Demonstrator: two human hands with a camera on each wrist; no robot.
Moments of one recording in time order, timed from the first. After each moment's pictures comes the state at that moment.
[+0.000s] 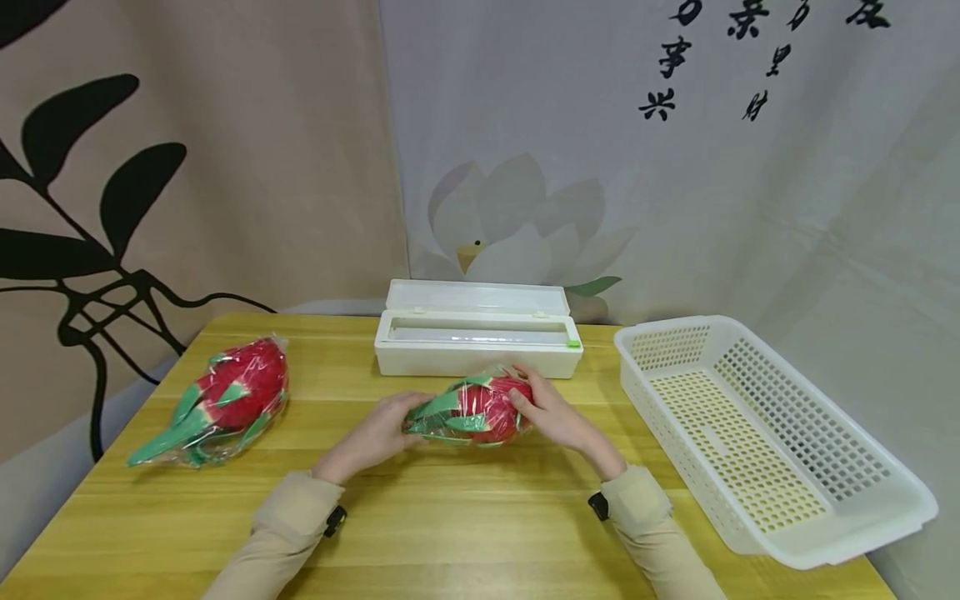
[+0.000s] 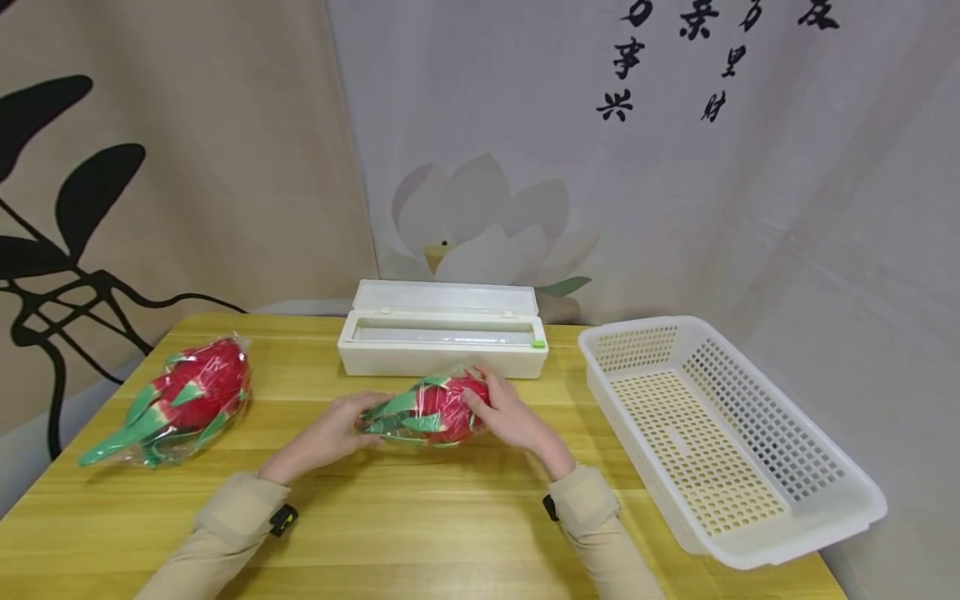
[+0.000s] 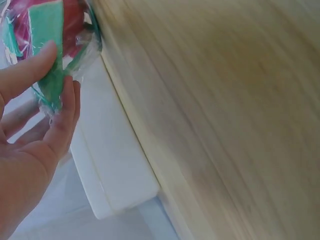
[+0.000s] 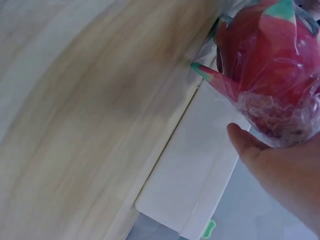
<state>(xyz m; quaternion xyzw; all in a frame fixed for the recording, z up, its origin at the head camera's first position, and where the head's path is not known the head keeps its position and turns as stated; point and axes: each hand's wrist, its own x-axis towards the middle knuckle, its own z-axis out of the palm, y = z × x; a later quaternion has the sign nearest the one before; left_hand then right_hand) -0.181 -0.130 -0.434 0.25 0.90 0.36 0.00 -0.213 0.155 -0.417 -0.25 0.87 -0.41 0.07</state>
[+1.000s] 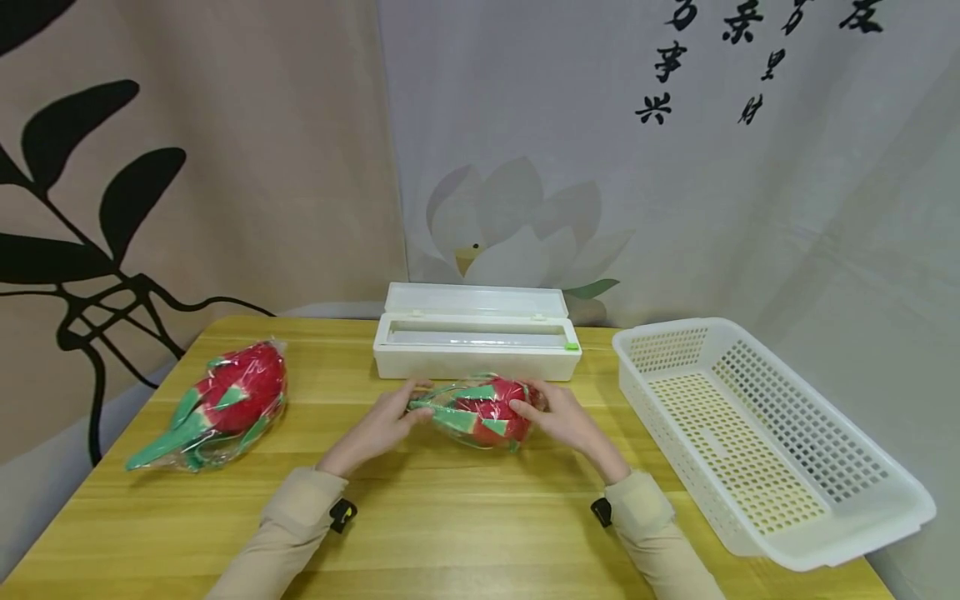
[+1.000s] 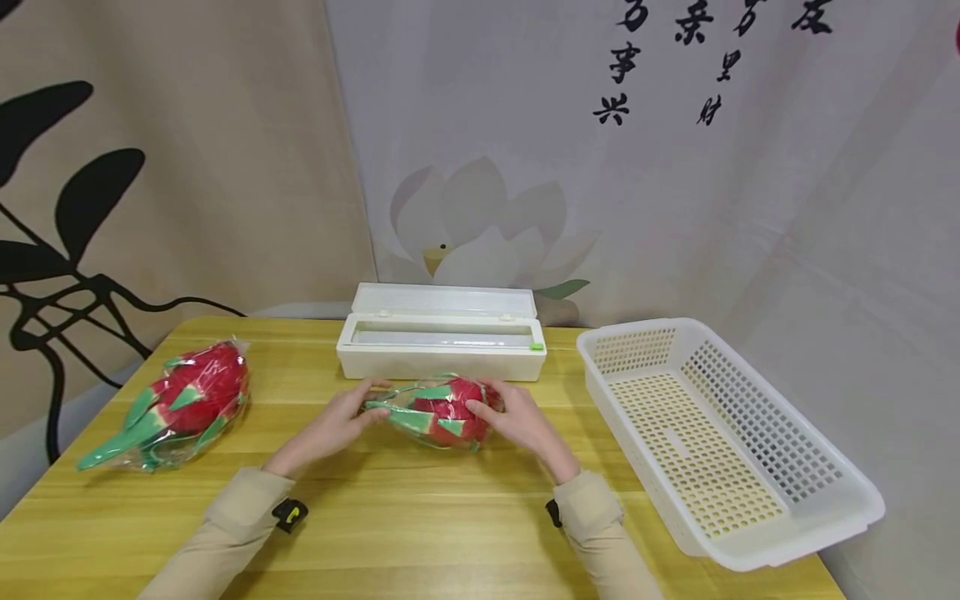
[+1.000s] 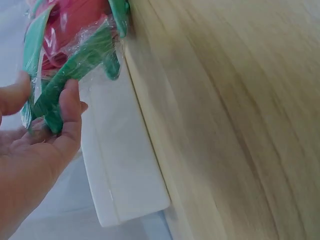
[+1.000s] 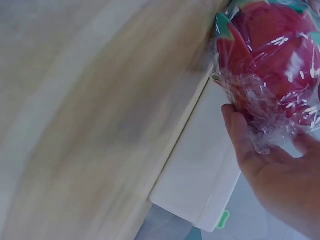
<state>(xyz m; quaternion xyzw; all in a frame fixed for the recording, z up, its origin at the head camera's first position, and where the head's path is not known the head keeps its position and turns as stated) -0.189 -0.125 -0.425 0.21 0.87 0.44 0.03 -0.214 0.164 -0.421 -0.18 0.91 -0.37 0.03</state>
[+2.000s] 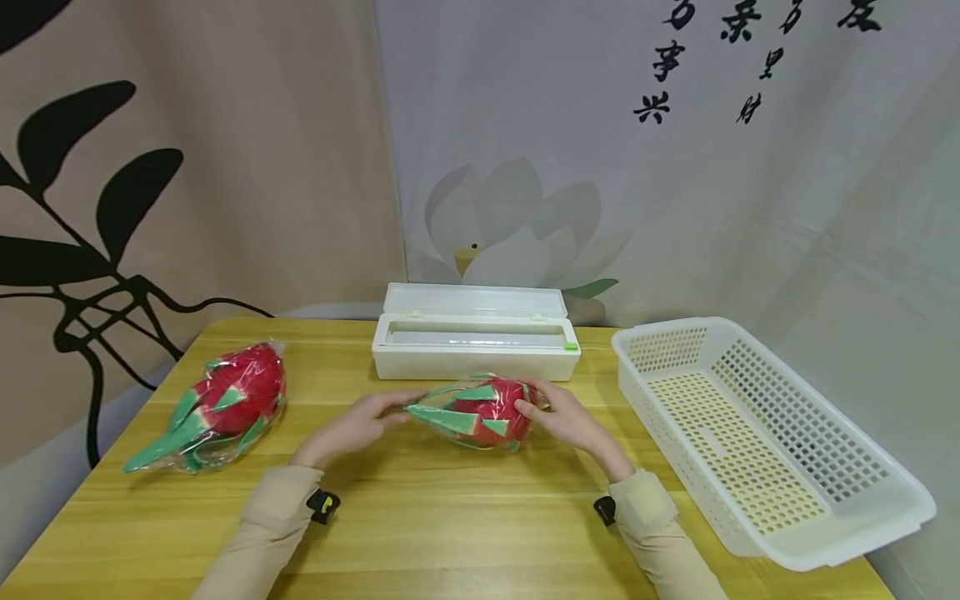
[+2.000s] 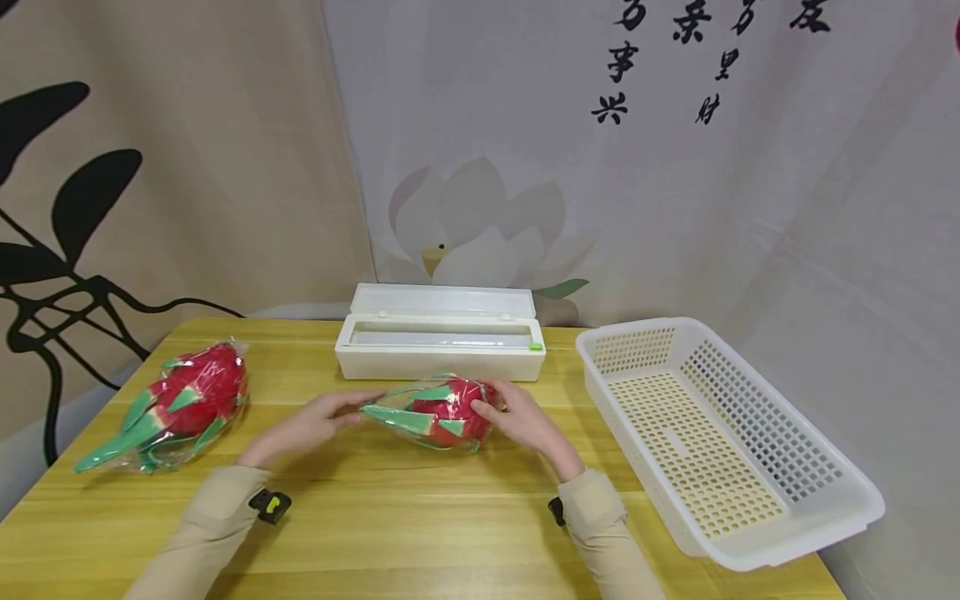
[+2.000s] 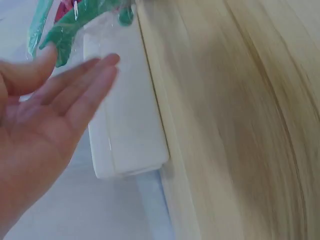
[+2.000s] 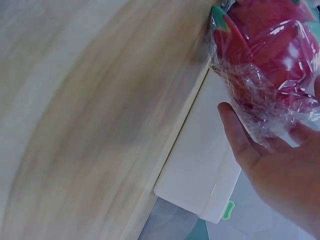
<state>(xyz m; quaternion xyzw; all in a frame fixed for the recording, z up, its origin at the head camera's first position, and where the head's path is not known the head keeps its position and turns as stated) -0.195 -0.154 -0.420 0.25 0.86 0.43 0.11 -0.215 0.173 -0.422 -0.21 0.89 -0.41 0.07</state>
